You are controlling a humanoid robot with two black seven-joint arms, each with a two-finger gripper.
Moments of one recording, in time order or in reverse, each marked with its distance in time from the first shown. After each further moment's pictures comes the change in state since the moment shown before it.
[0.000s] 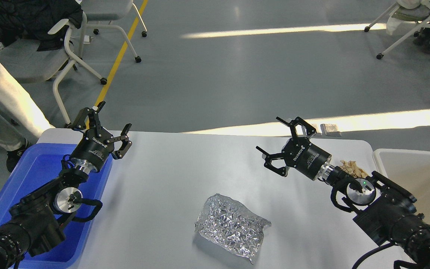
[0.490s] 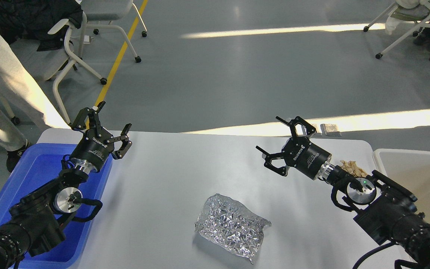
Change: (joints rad) left arm 0.000 0.000 0.000 0.000 0.000 -0.001 0.001; right arm 0.005 -0.006 -0.007 0.010 -0.002 0.000 -0.001
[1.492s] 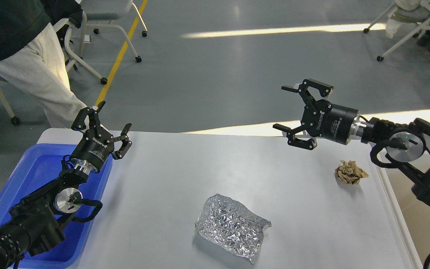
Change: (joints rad) left arm -0.001 0.000 0.001 0.000 0.000 0.000 0.000; right arm 0.183 -0.476 -0.164 0.669 -0.265 -0.316 -0.030
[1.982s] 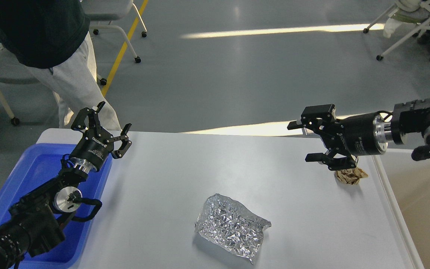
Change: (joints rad) left arm 0.001 0.001 -0.001 0.000 0.001 -0.004 0.000; right arm 0.435 -0.270 -0.602 0.323 -0.123 -0.040 -0.032
